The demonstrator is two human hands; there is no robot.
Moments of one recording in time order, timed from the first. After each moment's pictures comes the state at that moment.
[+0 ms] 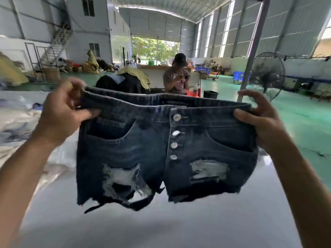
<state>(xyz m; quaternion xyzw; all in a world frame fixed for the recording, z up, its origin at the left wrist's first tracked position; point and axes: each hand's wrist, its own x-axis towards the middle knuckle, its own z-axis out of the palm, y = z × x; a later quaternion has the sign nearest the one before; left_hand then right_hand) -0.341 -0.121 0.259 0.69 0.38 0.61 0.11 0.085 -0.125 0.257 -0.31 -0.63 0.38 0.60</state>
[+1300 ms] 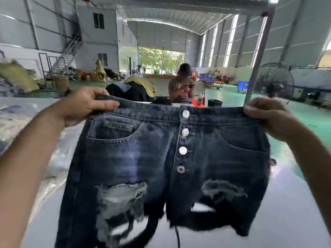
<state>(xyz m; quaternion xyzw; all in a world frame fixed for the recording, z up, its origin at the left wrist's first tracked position) -0.344 -0.116 0.311 0.67 0.46 0.48 0.34 0.093 -0.115 0.299 -0.36 -0.68 0.37 0.52</state>
